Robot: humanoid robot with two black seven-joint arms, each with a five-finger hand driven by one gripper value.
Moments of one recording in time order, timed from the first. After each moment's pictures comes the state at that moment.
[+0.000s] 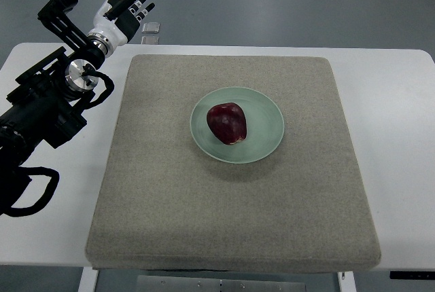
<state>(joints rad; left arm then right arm) -1.06 0.12 -0.71 -0.28 -0.12 -0.27 -0.17 0.00 0.00 -0.12 0.12 -0.02 0.10 0.00</state>
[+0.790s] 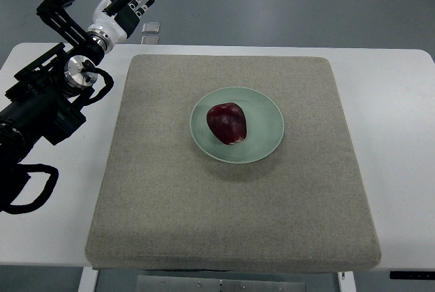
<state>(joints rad) -1.07 0.12 -0.71 -0.29 -0.12 -0.26 -0.17 0.00 0.00 -0.12 0.12 -0.02 0.10 0.00</state>
